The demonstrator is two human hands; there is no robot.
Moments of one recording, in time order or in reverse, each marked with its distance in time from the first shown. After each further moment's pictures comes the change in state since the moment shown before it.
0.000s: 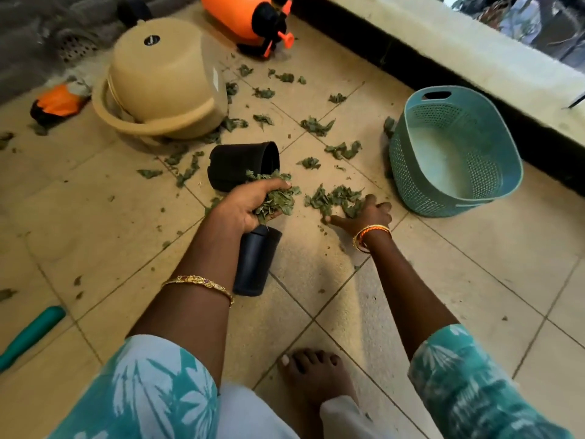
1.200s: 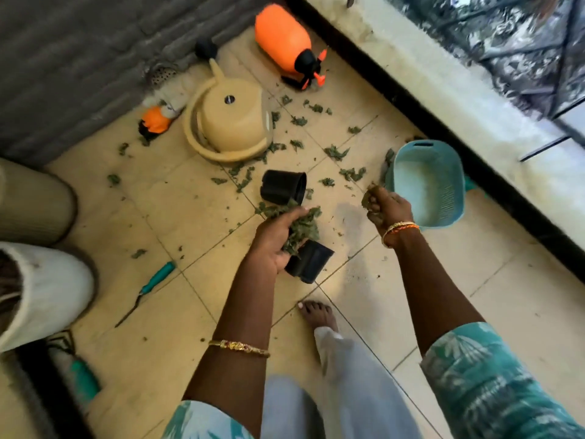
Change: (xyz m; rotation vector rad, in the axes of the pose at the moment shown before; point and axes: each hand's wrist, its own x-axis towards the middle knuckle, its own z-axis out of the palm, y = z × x) left_hand -0.240 0.090 0.021 -0.301 0.152 -0.134; right_hand -0.137 -0.108 -0.190 1.184 -0.240 0.157
